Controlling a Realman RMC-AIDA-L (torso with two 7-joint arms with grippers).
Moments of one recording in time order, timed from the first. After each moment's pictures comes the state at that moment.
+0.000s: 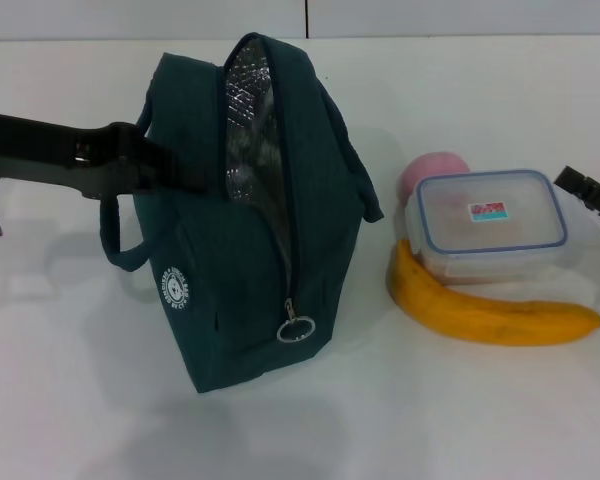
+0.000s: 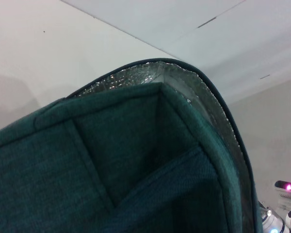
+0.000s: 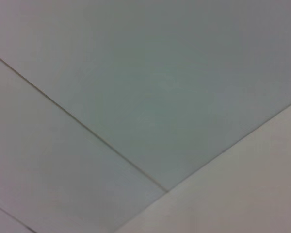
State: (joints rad) left arm -0.58 -1.98 0.76 1.01 2.06 1.83 -2.64; right arm 0.41 2.01 -0.60 -0.21 -1.52 -1.32 1.52
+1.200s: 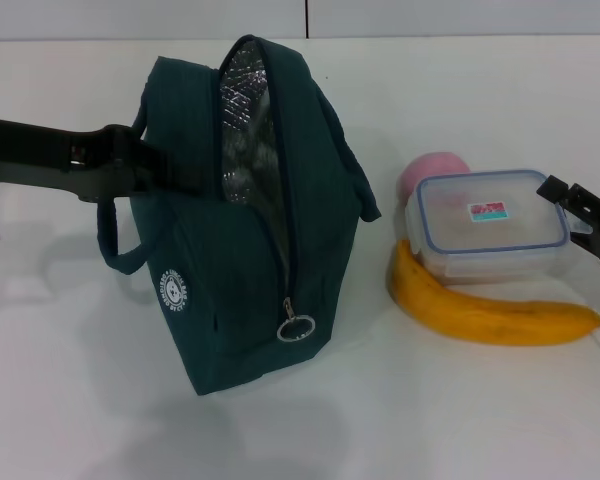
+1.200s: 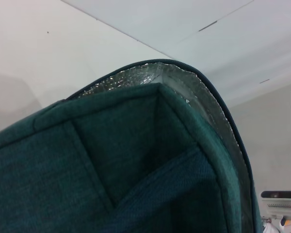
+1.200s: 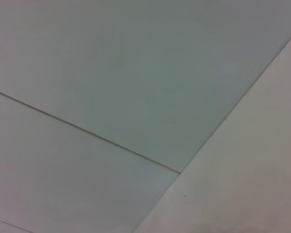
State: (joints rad) left arm -0.56 -1.99 0.75 1.01 2.06 1.83 -2.64; right arm 0.42 2.01 -0.60 -0.12 -1.52 -1.35 1.69
